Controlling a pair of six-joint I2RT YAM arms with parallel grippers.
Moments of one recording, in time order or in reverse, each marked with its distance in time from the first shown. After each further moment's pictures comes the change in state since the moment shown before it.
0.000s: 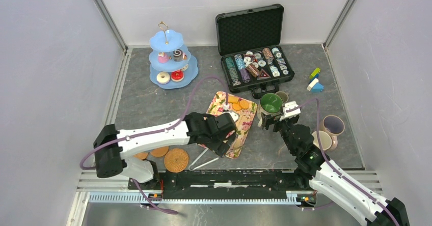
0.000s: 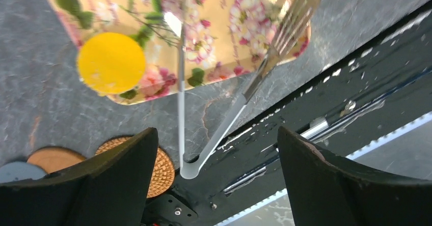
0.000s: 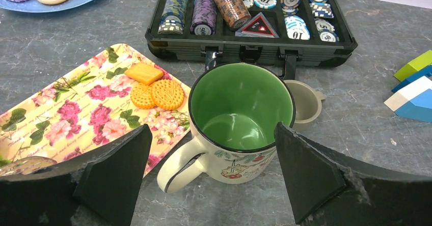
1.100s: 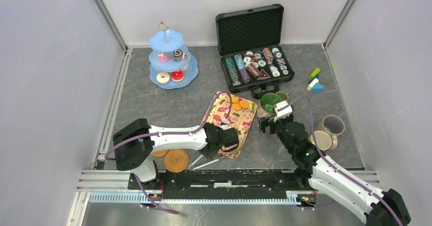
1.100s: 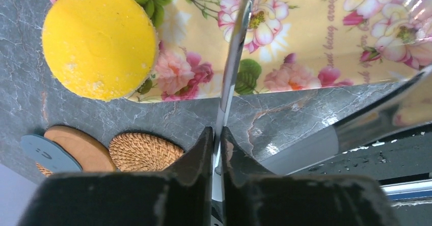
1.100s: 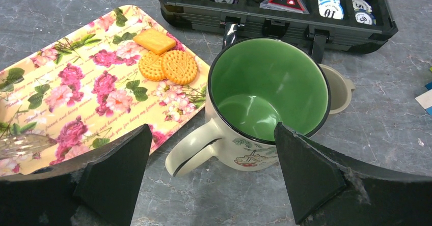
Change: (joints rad) left arm -0.046 0.228 -0.174 0.050 -0.111 -0.008; right arm 0.000 0.101 0.001 0.000 -0.078 -0.012
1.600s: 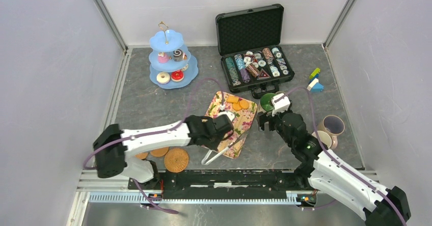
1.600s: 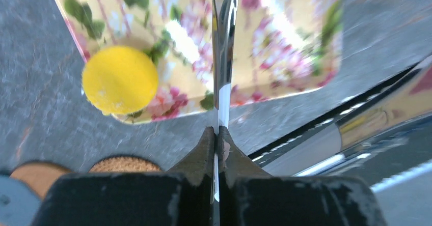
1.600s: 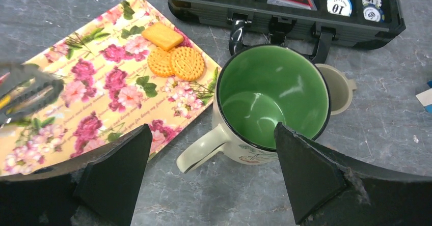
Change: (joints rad) left arm 0.048 -0.145 0.022 0.086 0.053 0.003; right arm 0.000 0.081 0.153 -0.187 -0.013 0.035
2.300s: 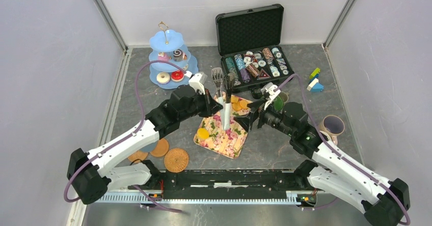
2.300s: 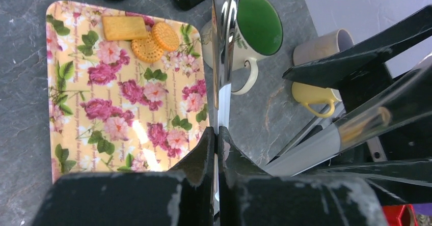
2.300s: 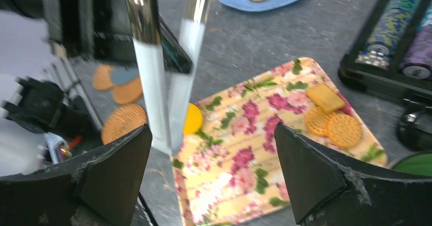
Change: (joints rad) left arm 0.399 -0.367 -0.132 0.635 0.344 -0.143; right arm 0.024 0.100 0.232 0.019 -0.510 0.187
